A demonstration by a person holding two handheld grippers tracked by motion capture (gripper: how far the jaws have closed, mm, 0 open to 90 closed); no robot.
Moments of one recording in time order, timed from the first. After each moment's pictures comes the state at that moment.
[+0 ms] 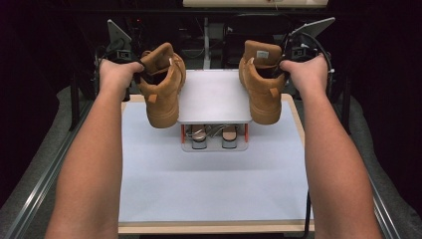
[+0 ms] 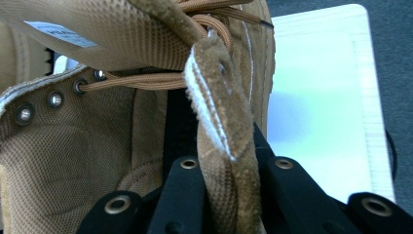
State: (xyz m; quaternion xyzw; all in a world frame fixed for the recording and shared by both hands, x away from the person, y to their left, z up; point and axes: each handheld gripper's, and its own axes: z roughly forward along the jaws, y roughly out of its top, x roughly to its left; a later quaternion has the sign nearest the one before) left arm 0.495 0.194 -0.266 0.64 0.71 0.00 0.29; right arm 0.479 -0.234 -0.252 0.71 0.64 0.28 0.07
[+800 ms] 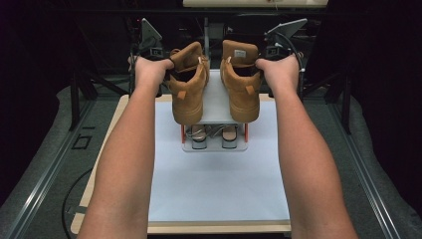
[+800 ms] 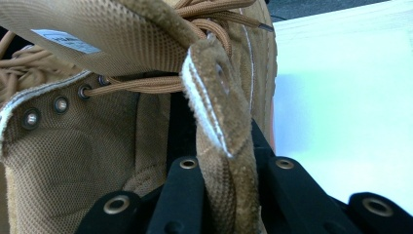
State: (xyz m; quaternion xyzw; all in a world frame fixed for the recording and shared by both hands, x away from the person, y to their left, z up) left arm 0.515 0.128 -0.273 0.65 0.70 -0.01 0.29; right arm 0.495 -0.181 -0.259 0.71 0.64 0.29 0.06
